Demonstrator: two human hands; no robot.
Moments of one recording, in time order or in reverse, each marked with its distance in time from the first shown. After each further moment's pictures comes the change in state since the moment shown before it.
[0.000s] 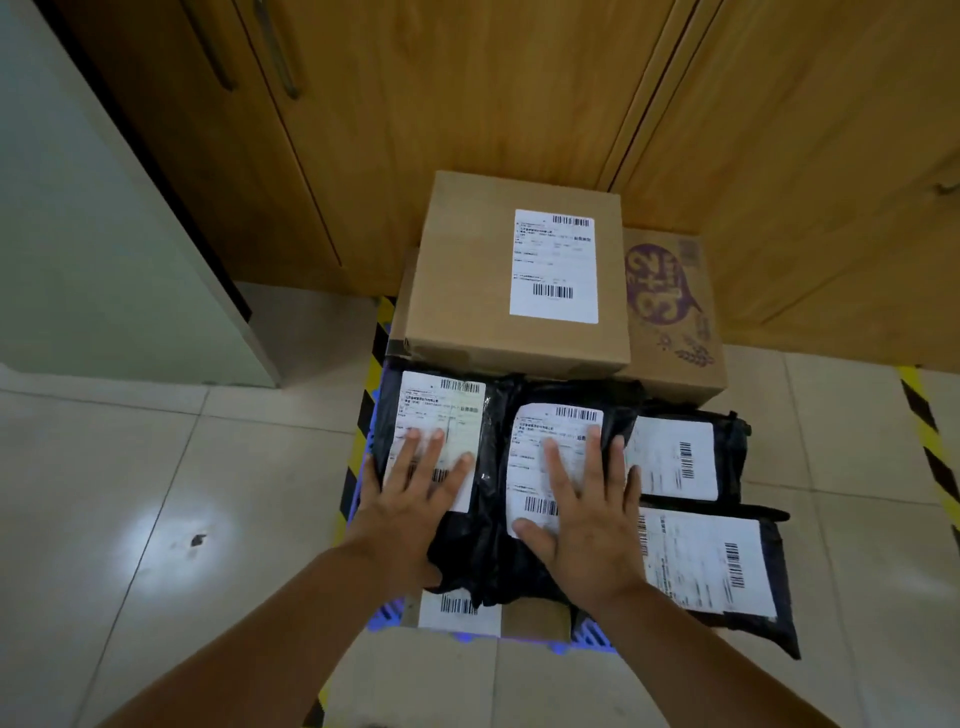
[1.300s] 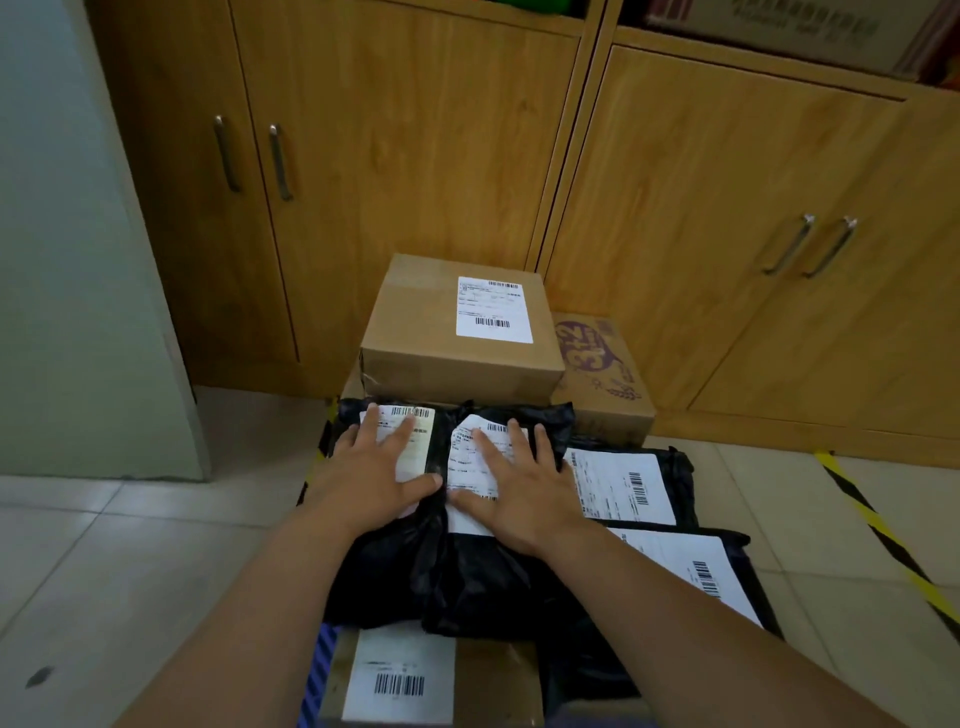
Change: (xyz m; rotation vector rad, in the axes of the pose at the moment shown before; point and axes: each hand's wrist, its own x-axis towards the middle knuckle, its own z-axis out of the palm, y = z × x) left_hand 0.048 0.010 0.002 -0.419 0.315 -0.256; right_hand 0.040 0.006 0.016 0.017 -0.043 -0.081
